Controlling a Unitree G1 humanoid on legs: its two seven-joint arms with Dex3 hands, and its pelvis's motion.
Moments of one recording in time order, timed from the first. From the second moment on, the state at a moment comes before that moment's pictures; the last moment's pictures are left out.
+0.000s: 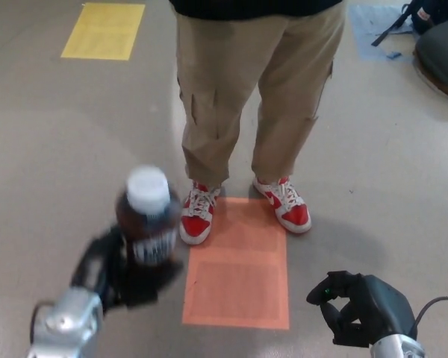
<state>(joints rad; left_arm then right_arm) -0.22 0.18 -0.02 0.40 -0.05 0.17 -0.12 -0.47 -0.15 0.34 1.32 -0.53 -0.43 -0.57</state>
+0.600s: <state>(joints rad) -0.27 0.16 -0.02 0.32 -0.11 0.30 -0.14 -0.48 -0.15 0.33 1.32 -0.53 -0.43 -0.56</state>
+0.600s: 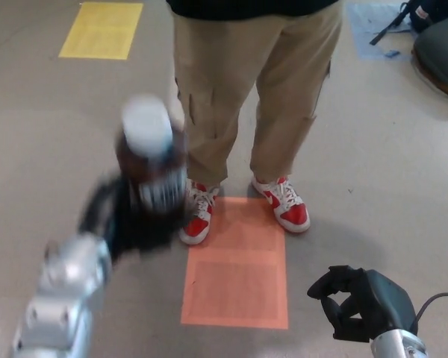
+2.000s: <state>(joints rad) -0.73 0.19 -0.02 0.41 -0.20 0.77 -0.17 -0.43 -0.16 0.34 1.32 -0.54 -0.43 -0.56</state>
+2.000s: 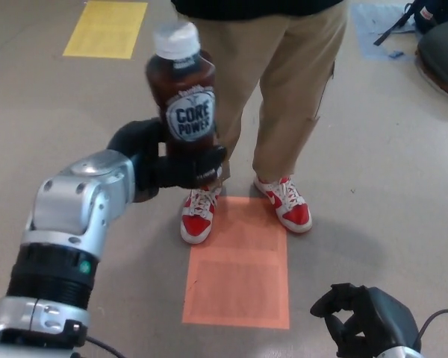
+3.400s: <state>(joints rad) -0.88 0.31 -0.15 0.28 -0.13 0.88 -0.26 -0.43 -0.17 0.35 1.32 -0.54 -0.43 -0.57</state>
